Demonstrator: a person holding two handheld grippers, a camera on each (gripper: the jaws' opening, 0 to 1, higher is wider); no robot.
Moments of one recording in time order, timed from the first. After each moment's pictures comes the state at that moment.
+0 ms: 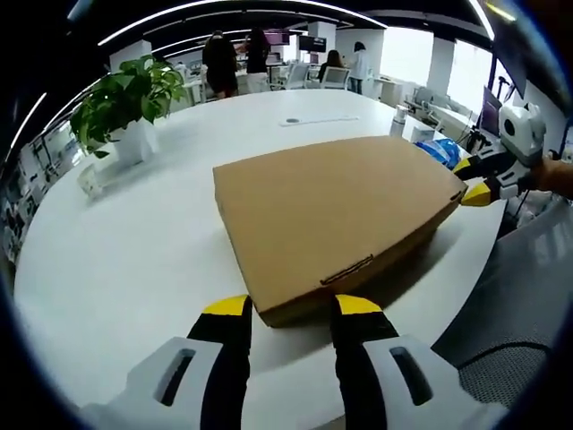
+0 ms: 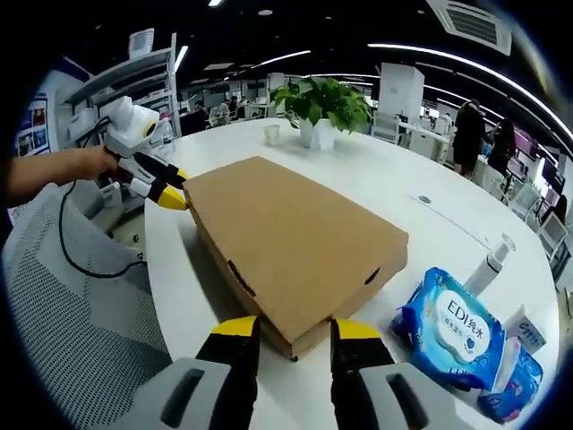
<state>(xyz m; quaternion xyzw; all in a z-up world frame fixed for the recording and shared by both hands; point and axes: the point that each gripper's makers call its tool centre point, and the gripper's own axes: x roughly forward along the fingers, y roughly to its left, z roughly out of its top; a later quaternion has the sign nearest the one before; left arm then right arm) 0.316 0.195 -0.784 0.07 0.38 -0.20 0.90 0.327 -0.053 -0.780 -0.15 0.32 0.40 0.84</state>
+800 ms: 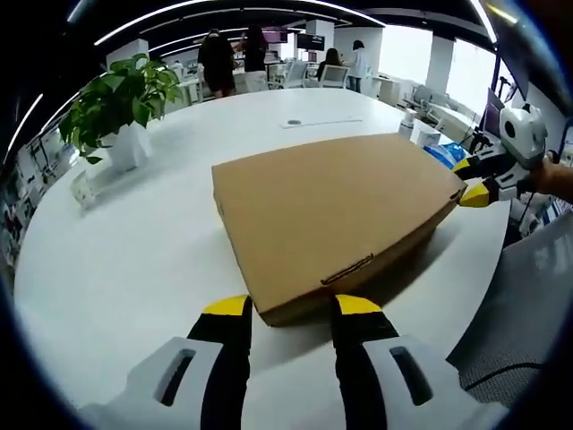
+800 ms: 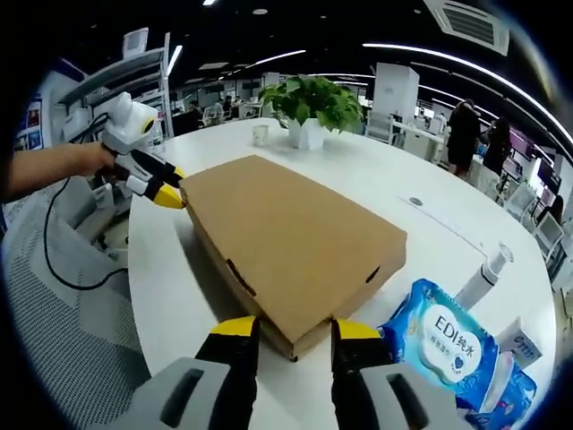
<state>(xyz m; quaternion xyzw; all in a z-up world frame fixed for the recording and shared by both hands) 0.354 0.191 -0.784 0.07 0.39 -0.21 0.90 0.366 -0.055 -0.779 -0.16 0.32 0.39 0.85</state>
